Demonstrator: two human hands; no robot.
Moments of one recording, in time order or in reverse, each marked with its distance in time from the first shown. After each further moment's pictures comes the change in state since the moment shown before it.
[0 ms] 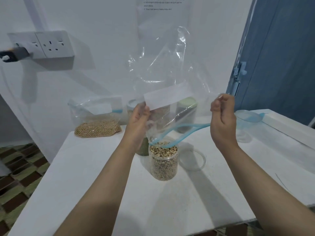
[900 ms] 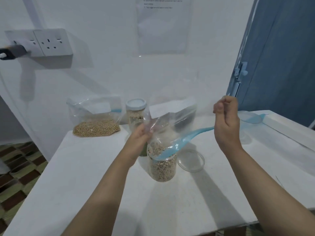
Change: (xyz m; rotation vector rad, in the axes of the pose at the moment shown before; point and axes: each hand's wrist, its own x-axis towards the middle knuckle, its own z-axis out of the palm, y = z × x) left_hand -0.016 -0.039 -0.024 0.226 -0.121 -0.146; right_hand 0.004 0.014 -0.010 -0.019 -0.032 -0.005
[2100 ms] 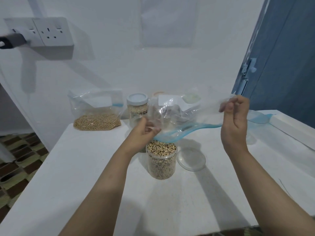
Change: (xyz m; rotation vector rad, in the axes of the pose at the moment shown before) left_hand 0.014 -0.004 0.000 0.352 -0.027 0.025; right_hand -0.001 0.014 -0.005 0.134 -0.001 -0.015
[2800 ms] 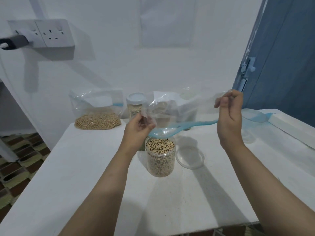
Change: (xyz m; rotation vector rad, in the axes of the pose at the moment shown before) left_hand -0.006 0.006 0.006 -0.178 0.266 0.144; right_hand 0.006 -0.006 0.005 0.032 -0.049 0.045
